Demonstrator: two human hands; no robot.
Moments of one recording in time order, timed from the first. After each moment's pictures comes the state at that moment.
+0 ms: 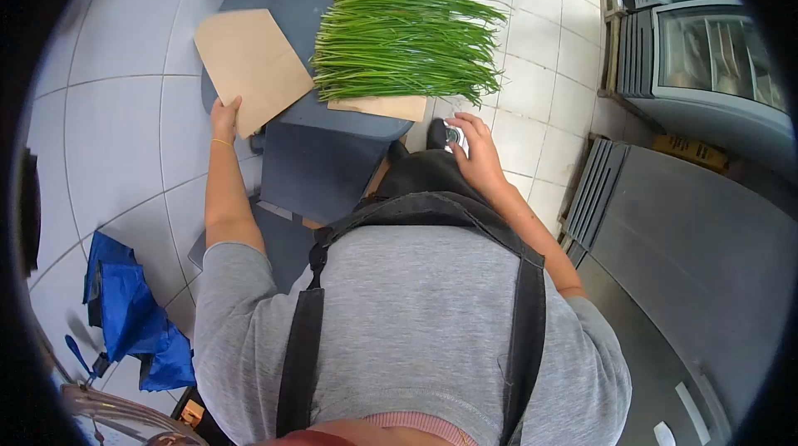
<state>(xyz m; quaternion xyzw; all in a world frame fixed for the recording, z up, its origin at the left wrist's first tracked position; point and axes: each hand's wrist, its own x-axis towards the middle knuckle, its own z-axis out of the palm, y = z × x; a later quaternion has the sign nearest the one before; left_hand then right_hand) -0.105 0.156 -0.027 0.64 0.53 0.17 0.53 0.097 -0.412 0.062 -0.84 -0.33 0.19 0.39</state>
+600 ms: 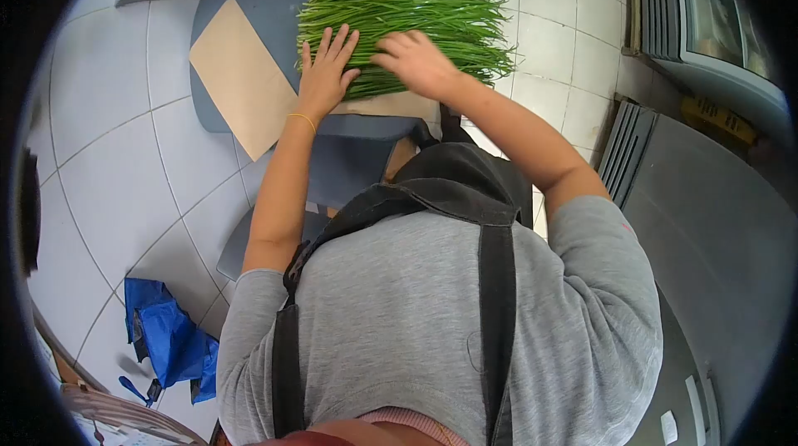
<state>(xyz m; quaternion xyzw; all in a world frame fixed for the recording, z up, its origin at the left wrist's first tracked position) 0.071 -0.054 0.012 0.99 0.05 -0.06 0.09 0.203 -0.259 0.002 -0.75 -0.63 0.04 0.22</state>
